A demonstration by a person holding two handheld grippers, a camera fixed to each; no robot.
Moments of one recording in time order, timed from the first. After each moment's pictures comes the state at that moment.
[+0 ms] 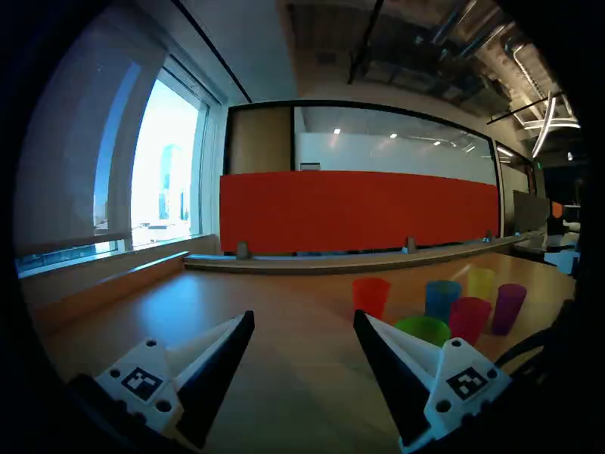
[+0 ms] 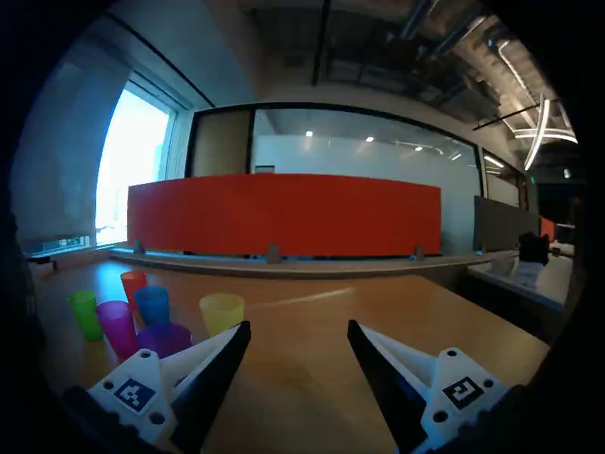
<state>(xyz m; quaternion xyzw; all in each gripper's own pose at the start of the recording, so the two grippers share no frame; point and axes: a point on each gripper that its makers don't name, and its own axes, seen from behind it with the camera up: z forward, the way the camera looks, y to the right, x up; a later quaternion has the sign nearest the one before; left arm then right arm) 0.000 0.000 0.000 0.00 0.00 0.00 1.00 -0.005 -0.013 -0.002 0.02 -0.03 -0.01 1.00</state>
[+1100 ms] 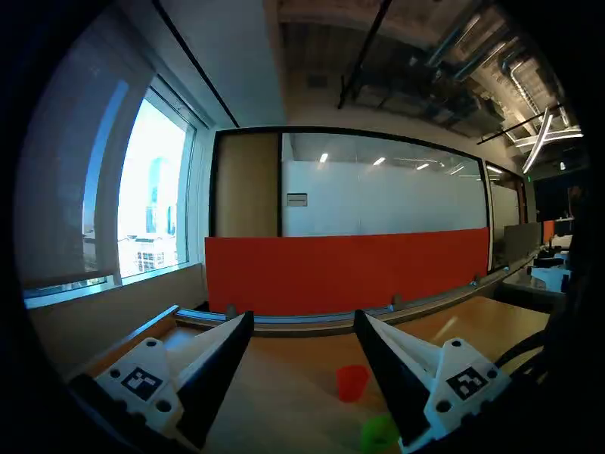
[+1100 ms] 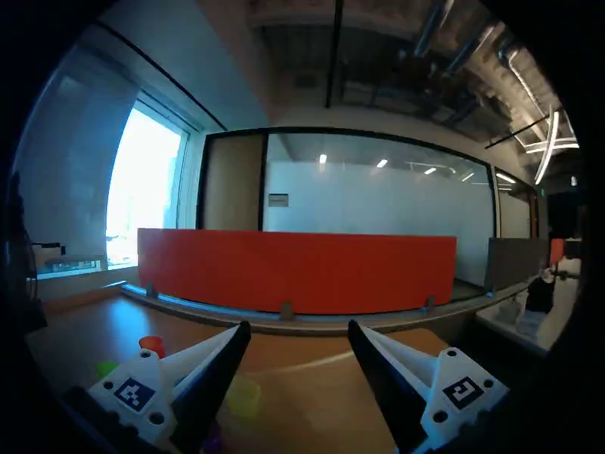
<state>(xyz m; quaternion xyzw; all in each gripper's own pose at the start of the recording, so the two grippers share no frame) 0.194 0.007 0.021 -0.03 0.05 -0.01 1.00 0.174 -0.028 0.025 0.05 0.01 -0.02 1.00</state>
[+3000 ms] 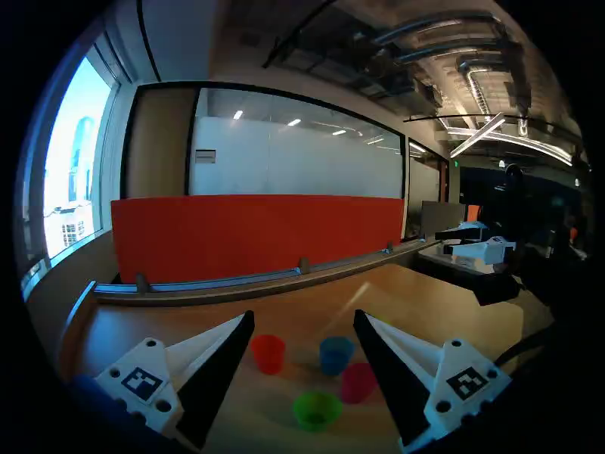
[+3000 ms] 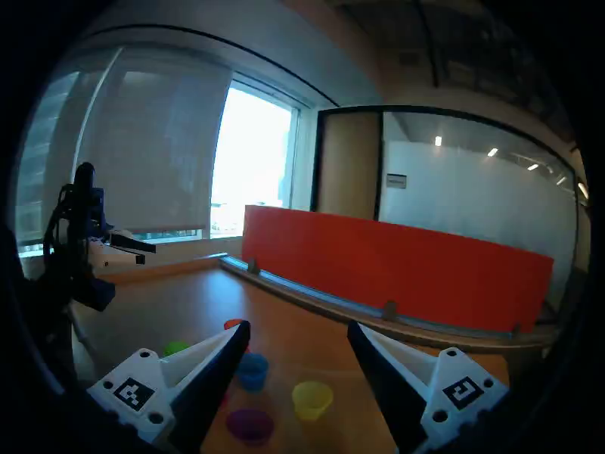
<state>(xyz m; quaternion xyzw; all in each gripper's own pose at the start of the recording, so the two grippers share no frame) 0.163 0.097 0.015 -0.26 -0.05 -0.01 0.96 0.179 -0.119 0.034 0.33 -0.06 -0.07 0.94</state>
